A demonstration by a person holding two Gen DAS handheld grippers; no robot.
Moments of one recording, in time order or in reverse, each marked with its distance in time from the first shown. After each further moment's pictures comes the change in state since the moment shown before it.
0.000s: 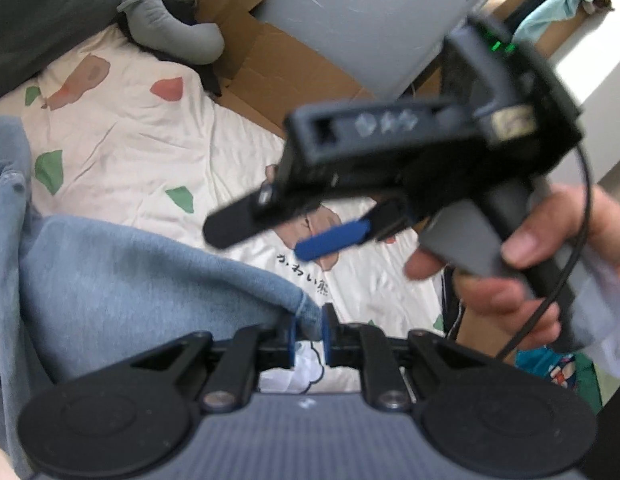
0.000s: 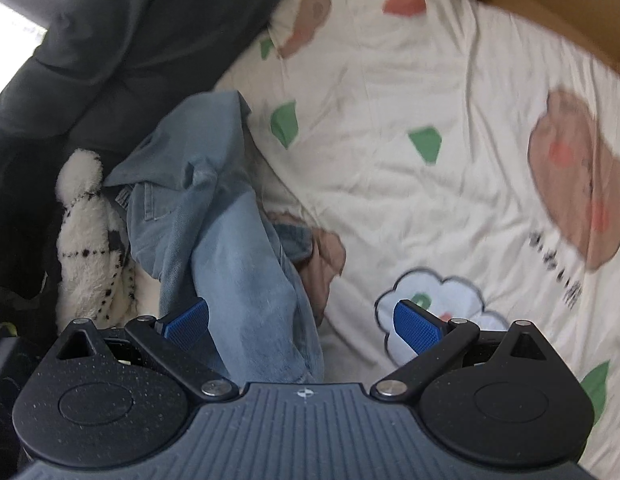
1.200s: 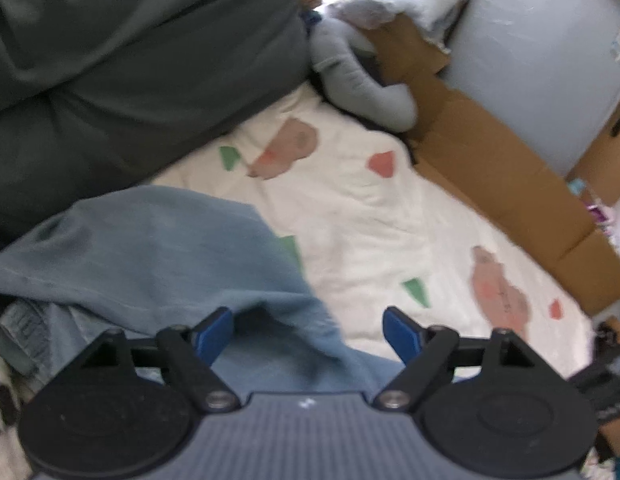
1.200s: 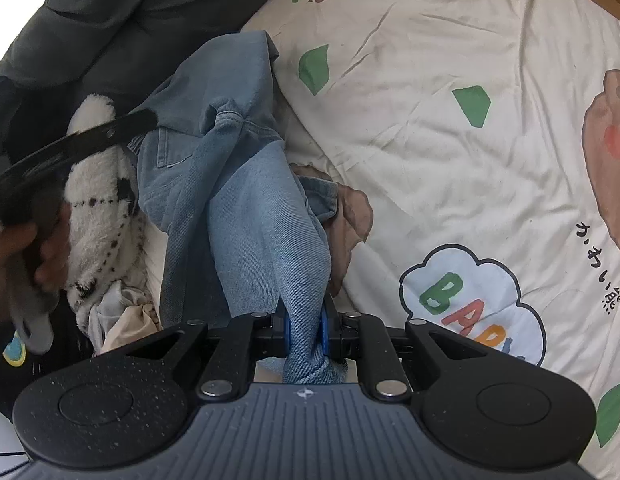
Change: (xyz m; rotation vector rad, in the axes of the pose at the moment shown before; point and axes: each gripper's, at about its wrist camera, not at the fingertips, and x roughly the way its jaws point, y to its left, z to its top) left arm -0.044 0.142 0.080 -0.070 -0.075 0.475; right arm 0.034 0.007 0.002 -0.111 0.122 0.061
